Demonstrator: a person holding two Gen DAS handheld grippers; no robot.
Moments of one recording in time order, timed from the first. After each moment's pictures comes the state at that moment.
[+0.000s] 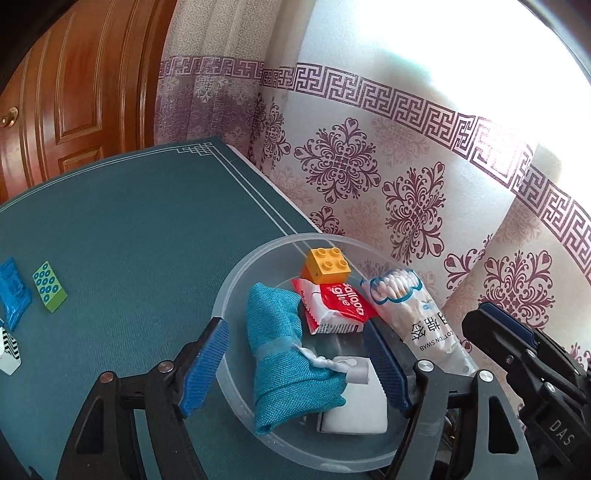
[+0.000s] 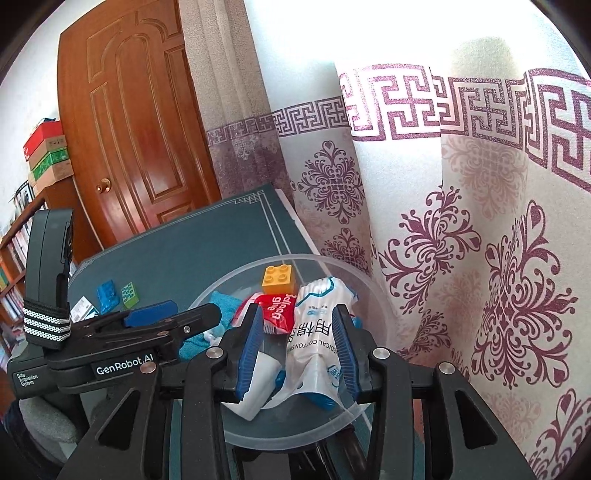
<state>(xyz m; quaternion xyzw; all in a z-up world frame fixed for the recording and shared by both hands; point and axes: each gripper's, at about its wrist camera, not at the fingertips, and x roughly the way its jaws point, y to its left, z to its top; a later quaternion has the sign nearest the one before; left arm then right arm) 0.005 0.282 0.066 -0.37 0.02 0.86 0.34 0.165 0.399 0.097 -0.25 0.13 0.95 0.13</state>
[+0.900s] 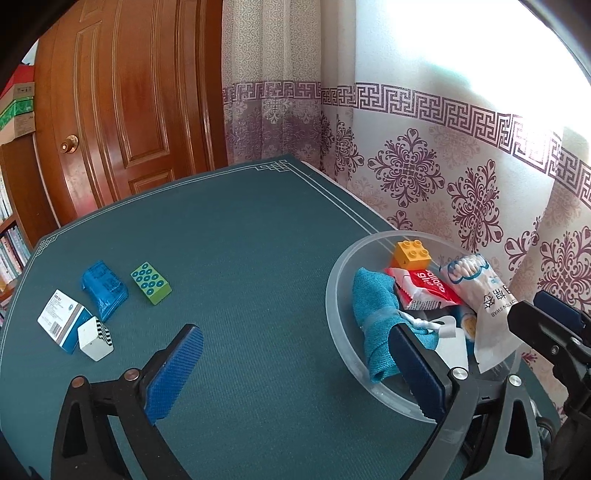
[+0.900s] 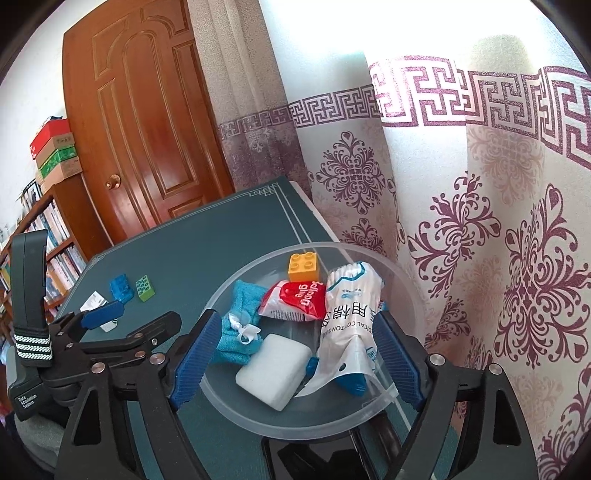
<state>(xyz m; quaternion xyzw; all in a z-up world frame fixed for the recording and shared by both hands) 0.022 0.232 0.070 -0.33 0.08 0.91 0.22 0.159 0.376 0.091 -0.27 0.14 0.95 0.11</state>
